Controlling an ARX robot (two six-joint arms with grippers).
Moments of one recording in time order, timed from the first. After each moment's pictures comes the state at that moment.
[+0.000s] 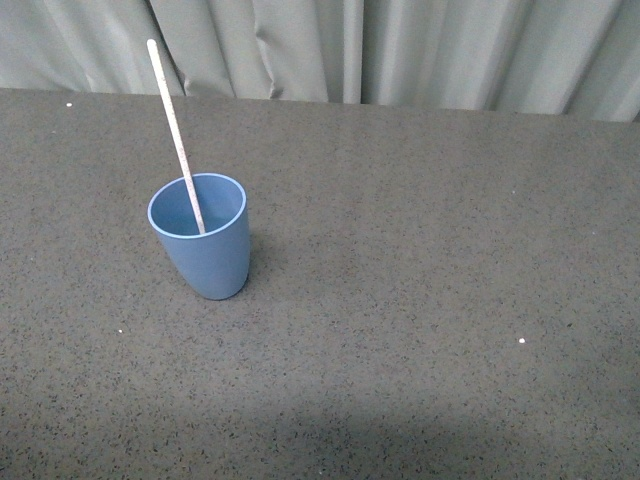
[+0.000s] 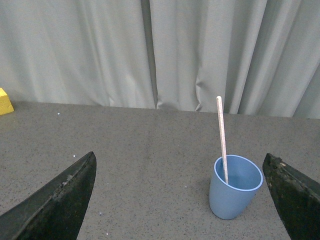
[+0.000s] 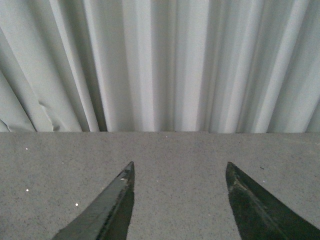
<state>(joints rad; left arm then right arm) 0.00 0.00 0.02 0.00 0.00 0.00 0.08 0.77 0.07 0.69 0.07 0.01</state>
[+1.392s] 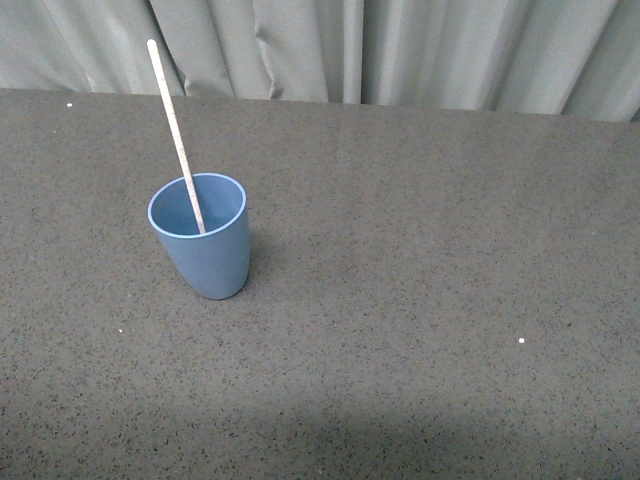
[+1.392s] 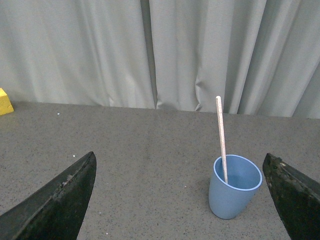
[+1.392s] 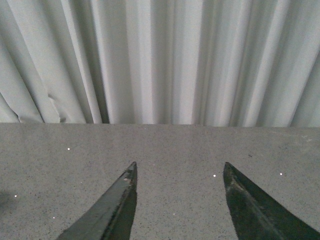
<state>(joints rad) 0.00 0.00 0.02 0.00 0.00 0.00 0.00 0.00 0.00 0.00 0.00 0.00</state>
